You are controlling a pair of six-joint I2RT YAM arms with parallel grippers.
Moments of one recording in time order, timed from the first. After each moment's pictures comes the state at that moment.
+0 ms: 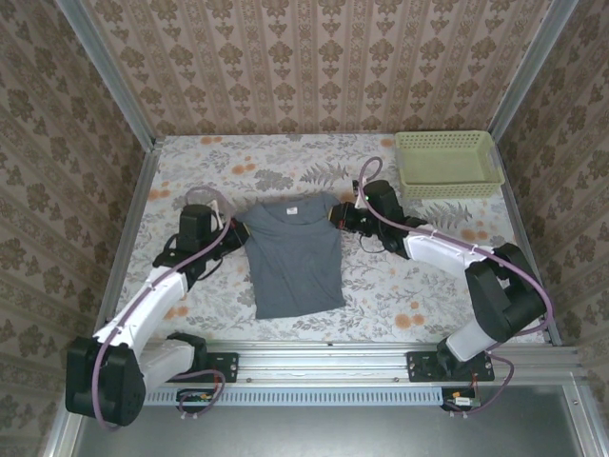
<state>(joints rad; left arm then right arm) -0.28 1.07 0.66 -0.23 0.29 -0.67 0.46 1.55 0.90 0.10 -0.30 0.75</state>
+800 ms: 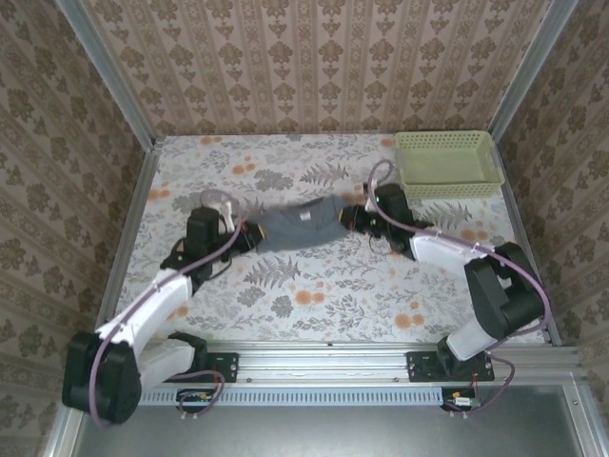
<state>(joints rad) -0.38 1.01 0.54 -0.10 0.40 -0.67 0.42 1.52 0.77 0.15 -0.32 0.71</state>
